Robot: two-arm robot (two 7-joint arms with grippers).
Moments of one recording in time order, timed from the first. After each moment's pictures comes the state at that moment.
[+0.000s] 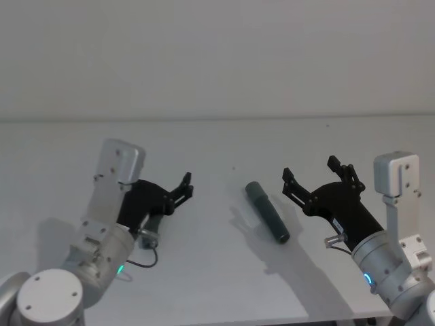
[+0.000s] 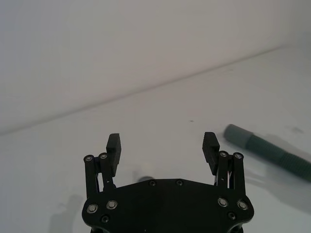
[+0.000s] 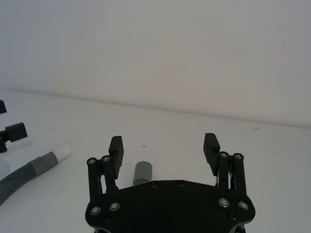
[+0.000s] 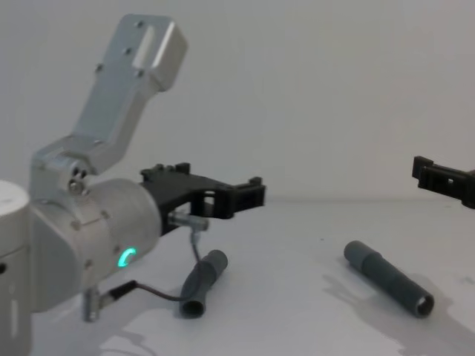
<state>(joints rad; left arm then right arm) -0.21 0.25 0.50 -1.67 -0.22 0.17 0.05 -0.01 0.34 -0.23 -1.77 0.29 0.03 0.07</state>
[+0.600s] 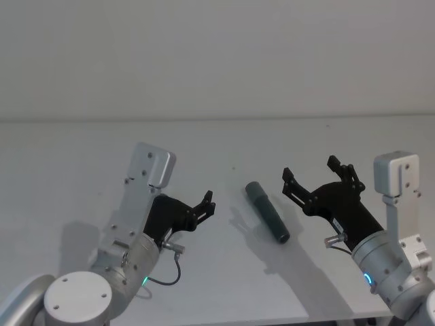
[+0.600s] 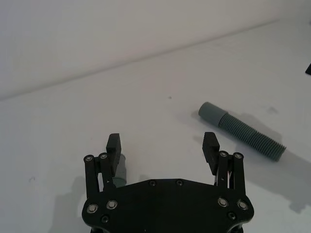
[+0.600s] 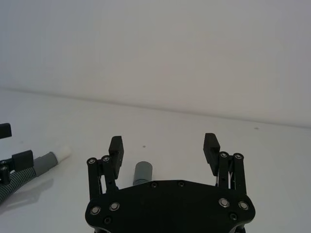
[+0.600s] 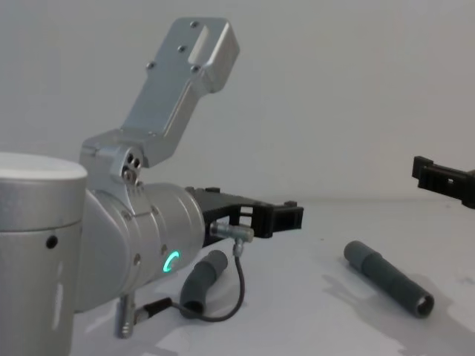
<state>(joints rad) -0.18 0.20 0.53 -1.77 -0.22 0.39 0.11 -0.01 0.34 -0.23 -1.77 0.29 0.03 0.07</state>
